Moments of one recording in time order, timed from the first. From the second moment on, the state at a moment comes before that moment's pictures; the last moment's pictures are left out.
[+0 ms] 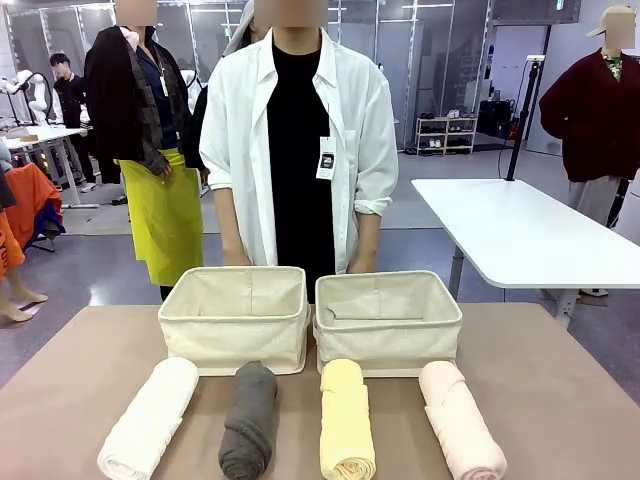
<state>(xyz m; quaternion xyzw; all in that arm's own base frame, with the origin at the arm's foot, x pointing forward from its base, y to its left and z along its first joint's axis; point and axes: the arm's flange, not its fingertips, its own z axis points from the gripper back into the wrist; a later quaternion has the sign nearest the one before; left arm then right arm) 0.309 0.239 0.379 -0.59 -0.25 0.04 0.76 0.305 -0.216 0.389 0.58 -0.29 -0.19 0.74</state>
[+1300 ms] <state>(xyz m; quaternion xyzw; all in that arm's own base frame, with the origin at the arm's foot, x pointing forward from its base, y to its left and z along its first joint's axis) 0.311 0.238 0.379 -0.60 -0.25 0.04 0.76 0.307 -0.217 0.388 0.58 -0.29 -0.19 0.74</state>
